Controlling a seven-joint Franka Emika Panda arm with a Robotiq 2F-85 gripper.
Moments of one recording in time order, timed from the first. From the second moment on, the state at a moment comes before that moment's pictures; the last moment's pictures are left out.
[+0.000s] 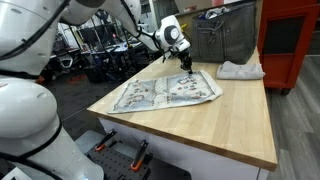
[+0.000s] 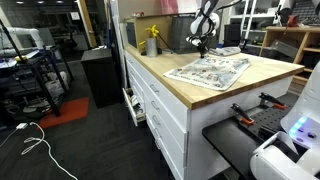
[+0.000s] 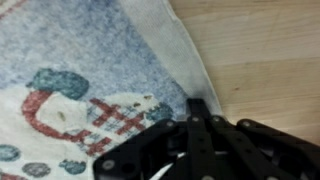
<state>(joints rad) 0.09 0.72 -0.30 -1.61 -0.02 2.48 1.51</state>
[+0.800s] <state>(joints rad) 0.08 0.84 -0.33 -1.43 -0.02 2.44 1.58</state>
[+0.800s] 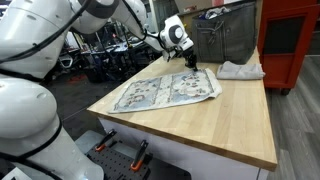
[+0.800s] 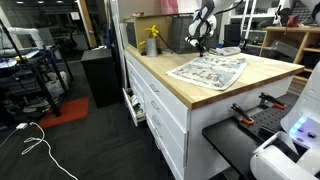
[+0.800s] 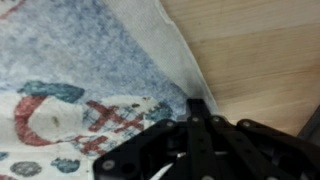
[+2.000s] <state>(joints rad) -0.01 0.21 -0.19 -1.88 -0.02 2.22 1.13</state>
